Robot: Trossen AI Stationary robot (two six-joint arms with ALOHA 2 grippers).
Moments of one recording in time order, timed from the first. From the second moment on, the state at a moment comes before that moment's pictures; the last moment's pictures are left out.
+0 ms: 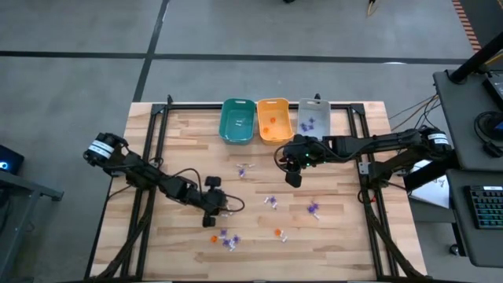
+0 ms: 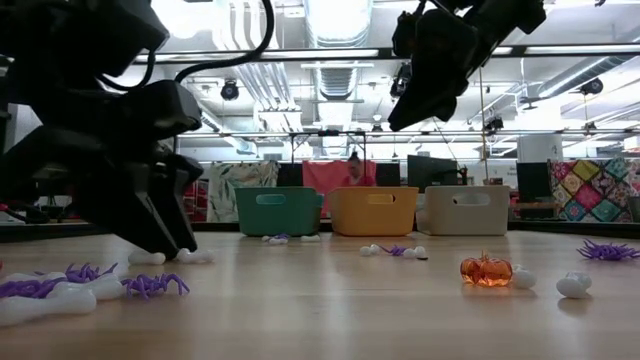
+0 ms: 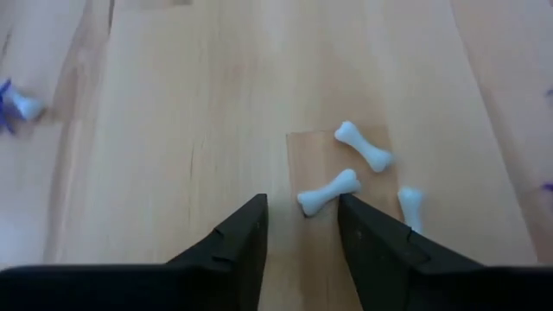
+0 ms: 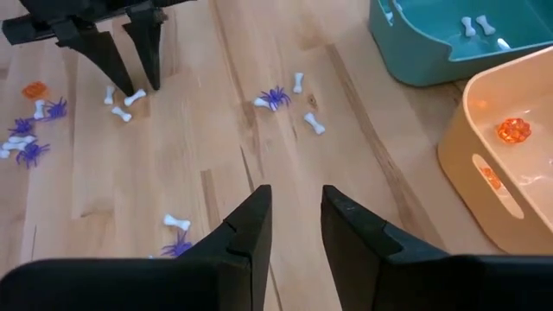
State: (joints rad) left arm -0.38 1.59 0.54 0.15 -0.22 -0.21; right arm -0.06 1.35 0.91 -0.31 0.03 0.21
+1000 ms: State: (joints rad) left arm -0.33 1.63 0.54 0.22 -0.11 0.13; right arm -0.06 1.35 0.91 -0.30 0.08 0.21
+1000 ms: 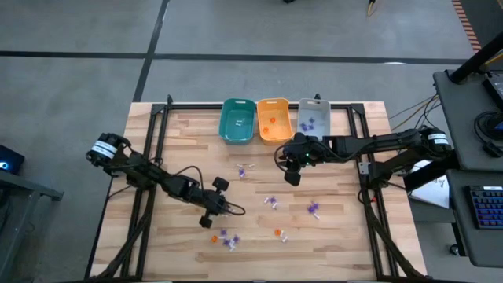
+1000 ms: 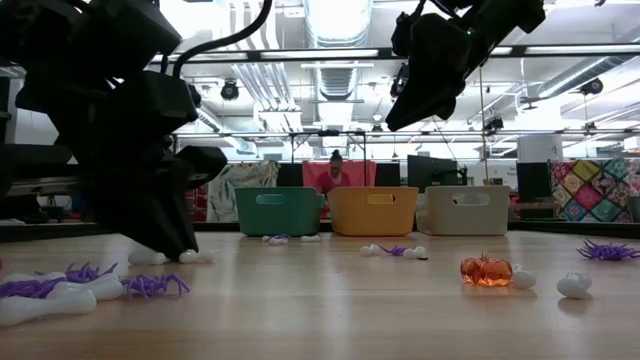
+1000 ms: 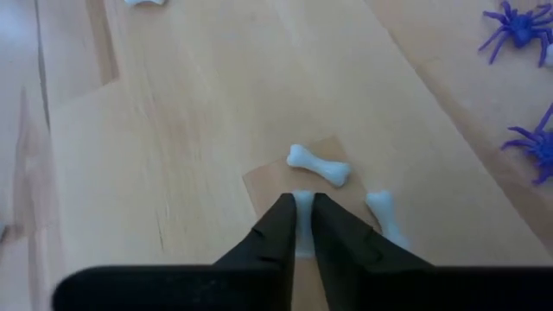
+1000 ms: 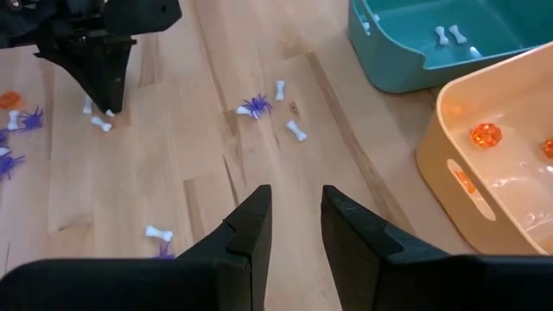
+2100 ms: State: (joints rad) left arm 0.04 1.29 0.80 -0.25 -0.15 0.27; right arm -0.06 1.35 0.91 -0.31 0.08 0.21
